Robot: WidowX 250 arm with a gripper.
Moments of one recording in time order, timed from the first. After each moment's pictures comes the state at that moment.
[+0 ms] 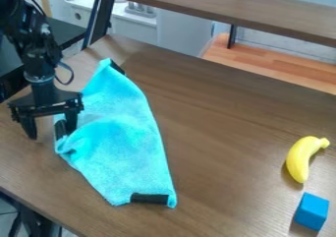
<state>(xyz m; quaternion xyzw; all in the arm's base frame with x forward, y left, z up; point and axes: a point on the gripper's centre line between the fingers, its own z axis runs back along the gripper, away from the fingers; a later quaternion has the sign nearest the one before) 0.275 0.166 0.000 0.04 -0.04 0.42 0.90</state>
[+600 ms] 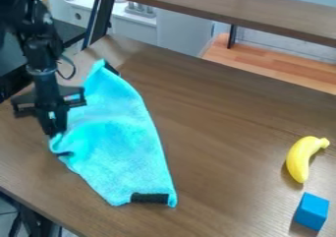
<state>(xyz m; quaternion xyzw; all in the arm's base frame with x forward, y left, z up) 0.277 0.162 0.017 0.03 -0.03 0.45 0.89</state>
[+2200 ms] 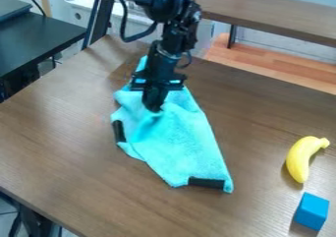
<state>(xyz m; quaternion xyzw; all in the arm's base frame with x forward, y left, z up) 0.403 0.063 0.008 0.15 -0.02 0.48 0.87</state>
